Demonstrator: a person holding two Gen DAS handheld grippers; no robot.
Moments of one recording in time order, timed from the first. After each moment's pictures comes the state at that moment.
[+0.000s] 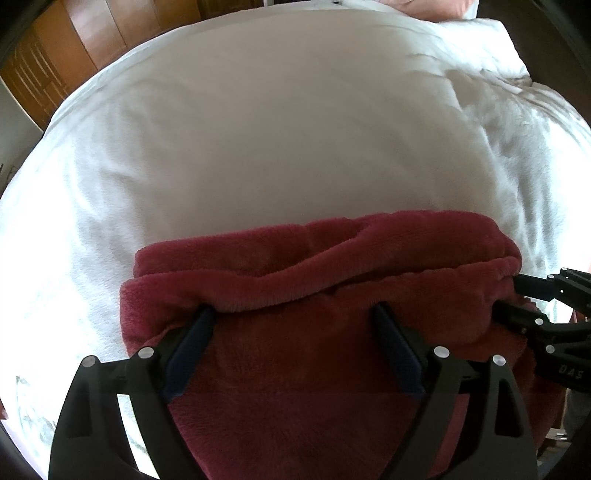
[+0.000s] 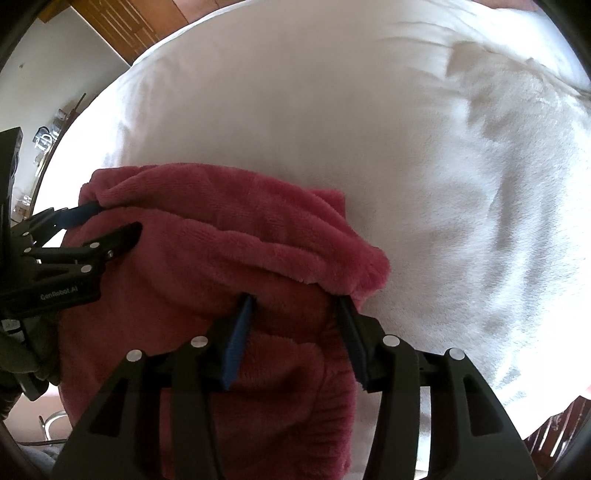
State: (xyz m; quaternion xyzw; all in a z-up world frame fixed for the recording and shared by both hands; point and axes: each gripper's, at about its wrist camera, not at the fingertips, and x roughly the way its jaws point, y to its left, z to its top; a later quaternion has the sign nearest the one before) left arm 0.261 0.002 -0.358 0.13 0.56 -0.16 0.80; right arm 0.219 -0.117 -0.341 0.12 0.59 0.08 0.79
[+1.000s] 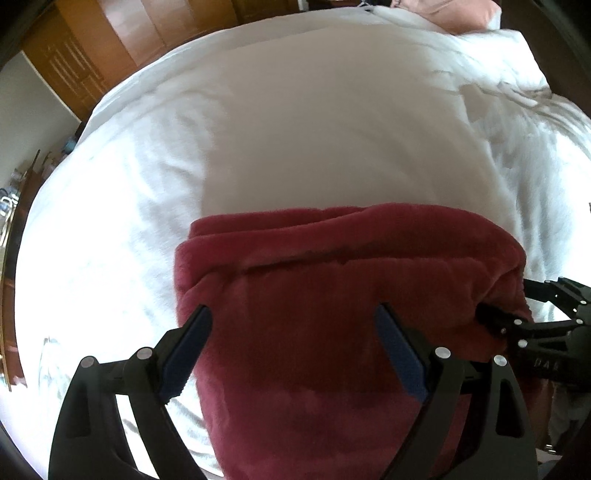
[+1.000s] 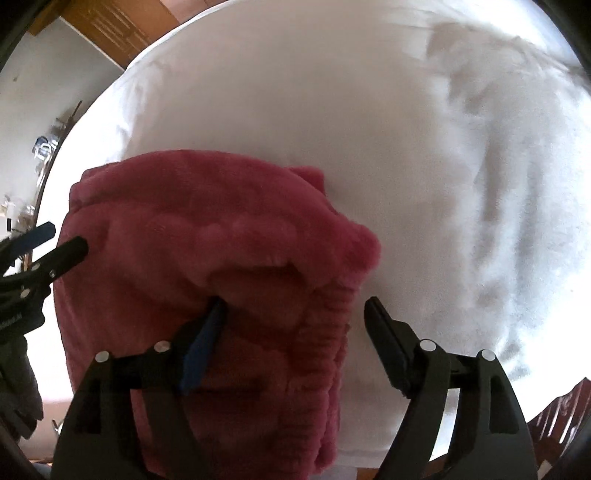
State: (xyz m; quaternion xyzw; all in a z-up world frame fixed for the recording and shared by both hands) left arm 0.217 0.002 -0.303 0.14 0.56 -0.08 0.81; right arm 0.206 -0.133 -0.338 0.14 0.61 0.07 0.78
